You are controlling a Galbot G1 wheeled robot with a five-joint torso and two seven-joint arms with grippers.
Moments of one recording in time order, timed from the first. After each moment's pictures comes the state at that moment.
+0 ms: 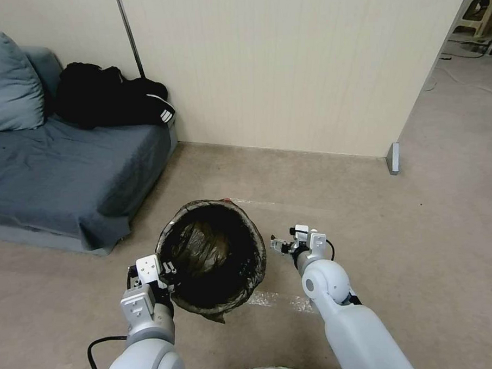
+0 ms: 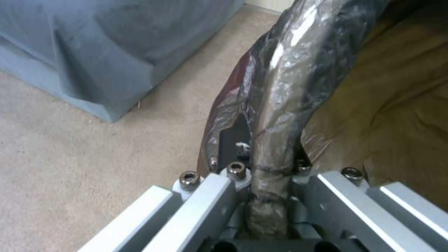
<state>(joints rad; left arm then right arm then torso) 1.72 -1.59 -0.43 -2.37 -0.11 0.52 -0.39 -1.10 1.47 0.19 1.52 0.52 -0.58 0.35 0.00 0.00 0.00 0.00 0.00</state>
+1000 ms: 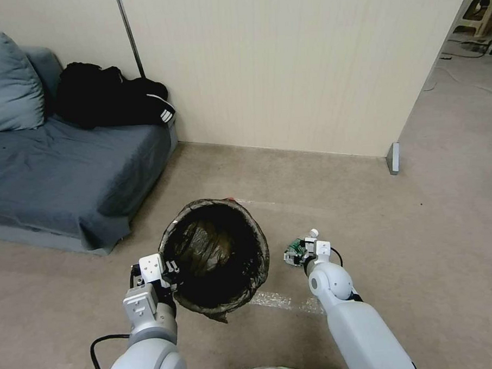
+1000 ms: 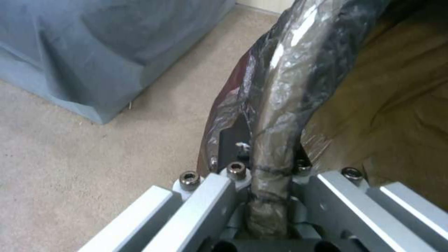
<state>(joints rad) 1.71 -1.58 -0.41 -2.36 -0.11 0.52 -0.39 -1.07 1.46 0.29 1.39 0.49 -0.55 0.30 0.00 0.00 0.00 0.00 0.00</state>
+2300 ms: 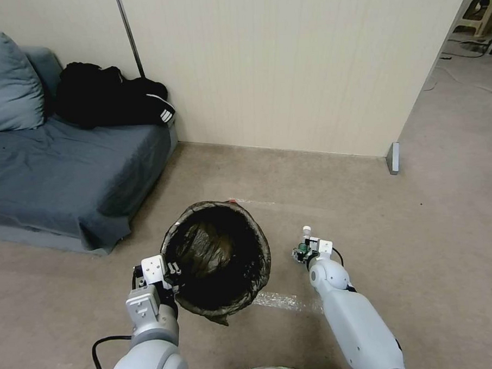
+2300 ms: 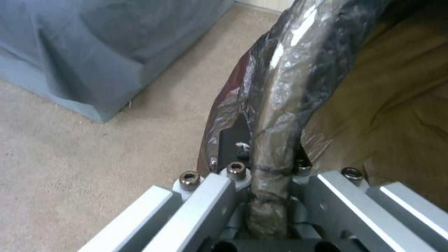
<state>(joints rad) 1.72 -1.58 -0.40 -2.36 -0.10 0.52 -0.39 -0.92 1.52 0.35 1.03 0.43 -0.39 0.21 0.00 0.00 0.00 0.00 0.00</state>
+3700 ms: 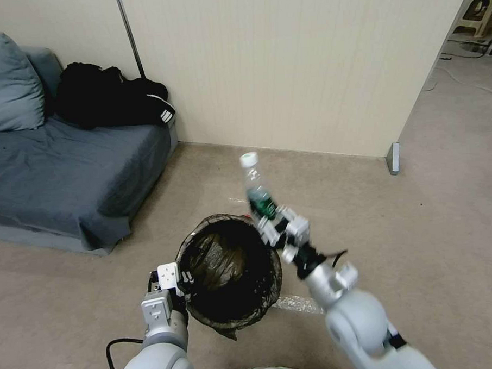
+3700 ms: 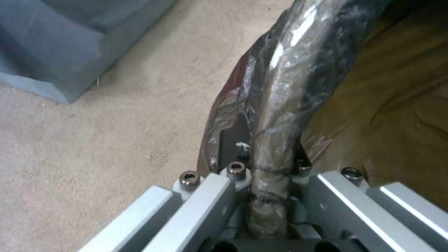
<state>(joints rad) 1.73 -1.52 -0.37 -2.30 -0.14 0.53 -0.36 -1.43 1.24 0.08 2.07 0.16 0.26 -0.25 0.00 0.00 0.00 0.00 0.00</state>
